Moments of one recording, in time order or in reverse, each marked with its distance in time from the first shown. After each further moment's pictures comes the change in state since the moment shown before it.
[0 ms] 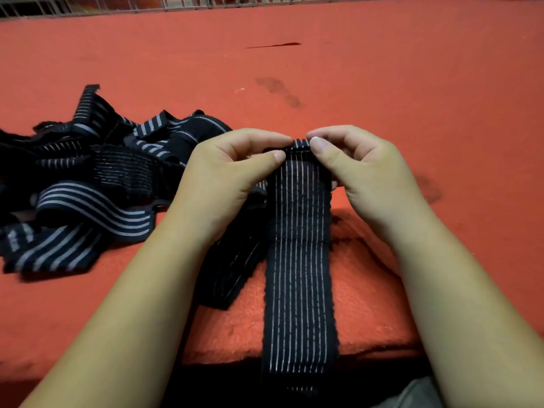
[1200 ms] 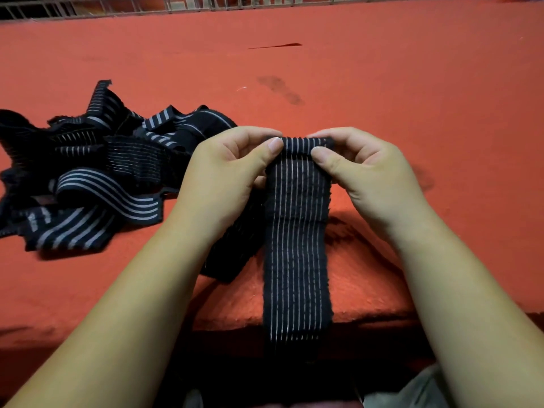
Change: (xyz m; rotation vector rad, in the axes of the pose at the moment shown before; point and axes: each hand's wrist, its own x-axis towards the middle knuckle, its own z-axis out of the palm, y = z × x) left_hand -0.030 0.014 0.004 0.107 0.079 -0.037; right_hand -0.029 -0.001 -0.003 0.096 -0.050 -0.056
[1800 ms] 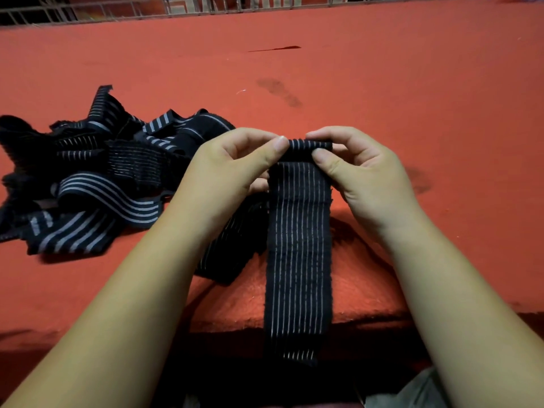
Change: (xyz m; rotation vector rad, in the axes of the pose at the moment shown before) left_hand 0.005 0.003 -0.002 -0.038 -0.073 -0.069; right_hand -0.002 0.002 0.003 0.079 0.033 0.013
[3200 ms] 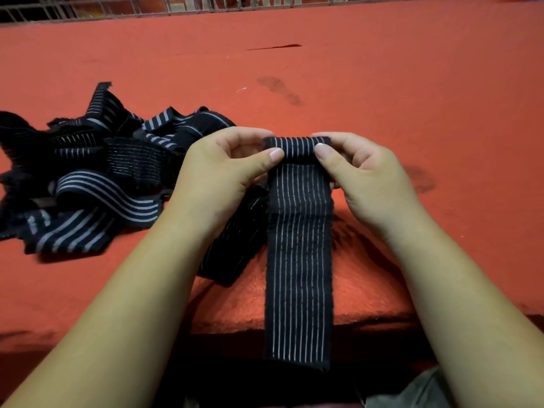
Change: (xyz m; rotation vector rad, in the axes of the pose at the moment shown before) left_hand 0.004 -0.008 -0.003 -0.035 0.095 -0.008; right_hand 0.004 0.003 -0.001 -0.218 0.012 0.013
